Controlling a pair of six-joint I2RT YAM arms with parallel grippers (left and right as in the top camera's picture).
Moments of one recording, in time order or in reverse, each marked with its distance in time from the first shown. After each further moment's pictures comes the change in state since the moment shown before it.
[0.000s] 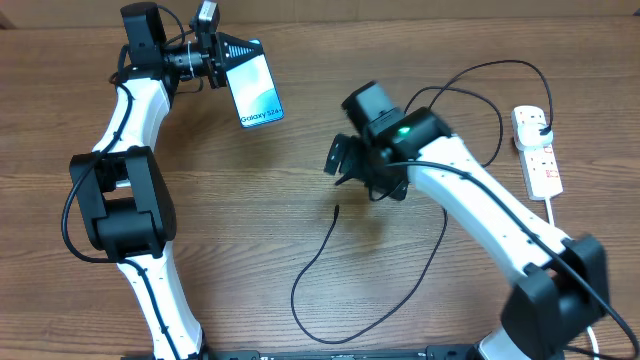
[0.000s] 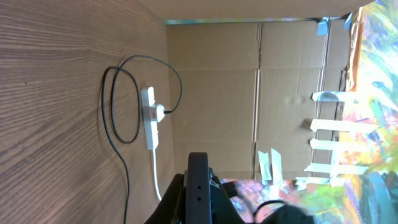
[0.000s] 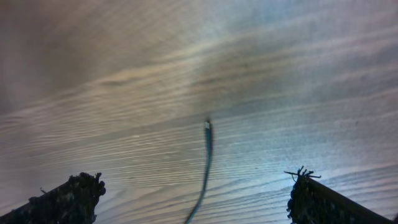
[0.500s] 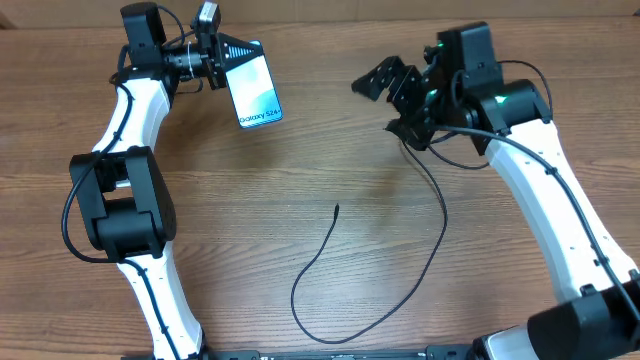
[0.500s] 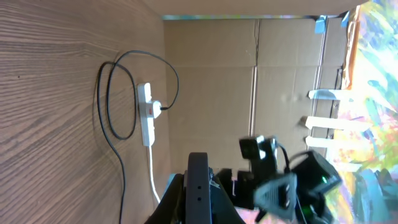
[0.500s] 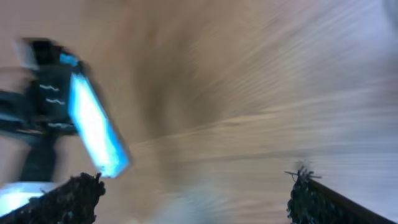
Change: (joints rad) left arm 0.000 0.000 0.000 0.000 0.018 -0.019; right arm -0.269 -0.116 0.121 0.126 -0.325 0.001
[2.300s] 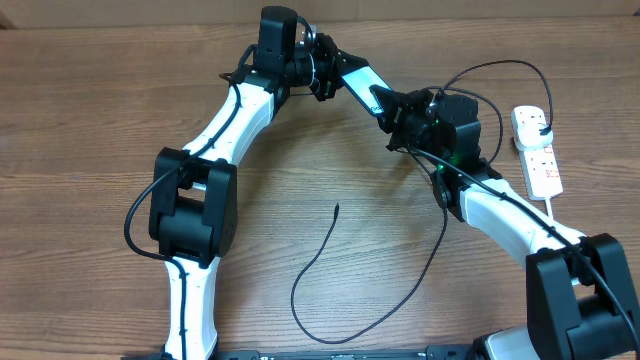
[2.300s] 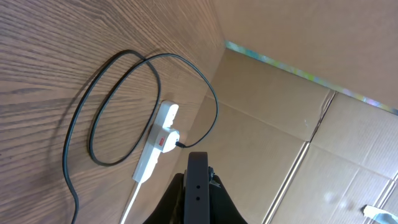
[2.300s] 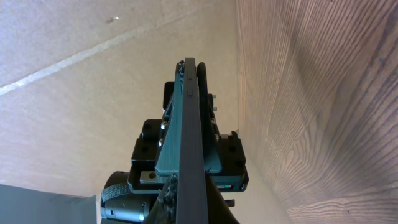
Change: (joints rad) left arm -0.414 -0.002 0.009 0.001 -0.613 -0.459; right arm -0.034 0.006 -0.736 1.443 0.032 0.961
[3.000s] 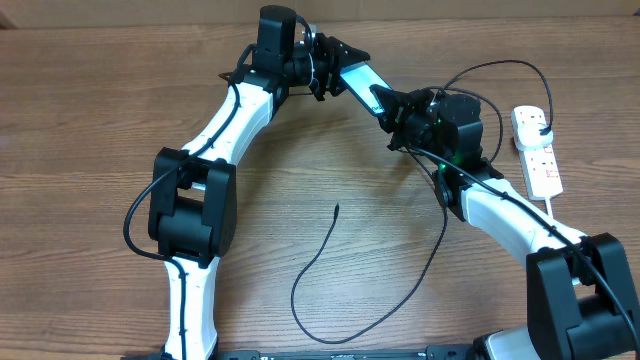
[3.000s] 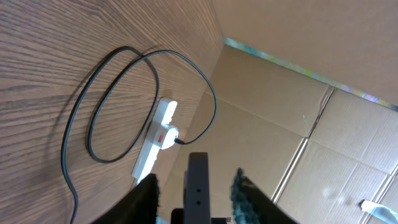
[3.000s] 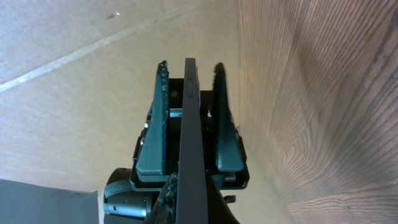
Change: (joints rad) left arm 0.005 0.000 0.000 0.003 0.018 0.001; right arm -0.010 0.000 0.000 0.013 -0.024 0.000
